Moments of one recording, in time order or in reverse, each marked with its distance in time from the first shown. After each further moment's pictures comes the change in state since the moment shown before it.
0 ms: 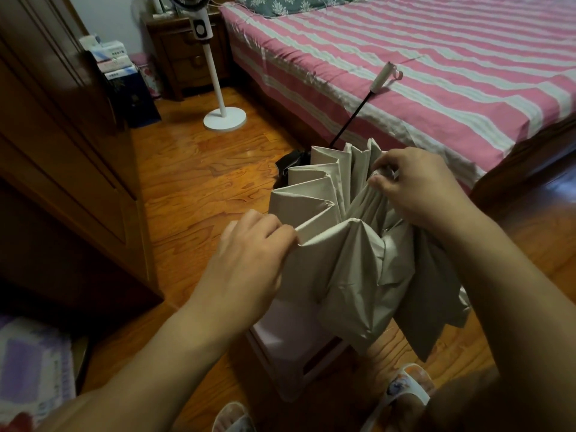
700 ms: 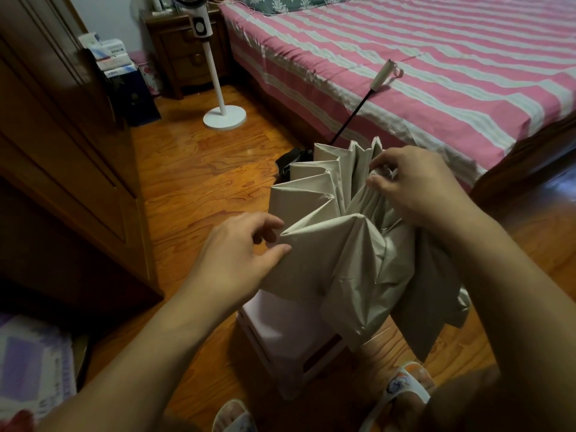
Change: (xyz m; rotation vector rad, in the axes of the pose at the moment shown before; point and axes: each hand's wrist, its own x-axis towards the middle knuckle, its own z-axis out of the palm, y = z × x) left_hand 0.005 -0.009 -0.007 -0.381 -0.046 -0.363; right_hand 0.000 0.000 0.001 0.000 -0.007 -0.030
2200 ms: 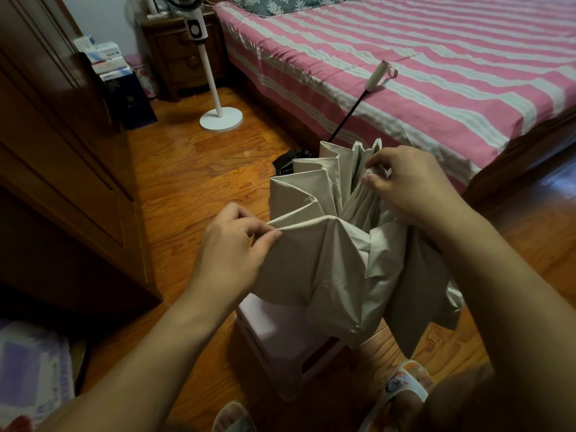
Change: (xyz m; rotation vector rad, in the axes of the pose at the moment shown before) left_hand 0.010 -0.006 0.013 -0.020 0.192 0.015; right_hand 0.001 -0.001 -0.001 -0.016 0.017 0.005
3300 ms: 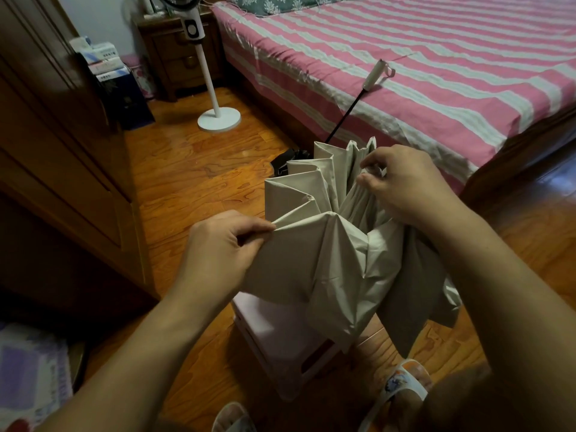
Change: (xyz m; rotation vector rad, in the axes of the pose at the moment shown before) left_hand -0.003 0.004 -0.018 -0.058 -0.035 0.069; right_hand -0.002 -0.004 -0.001 0.001 -0.017 0.004
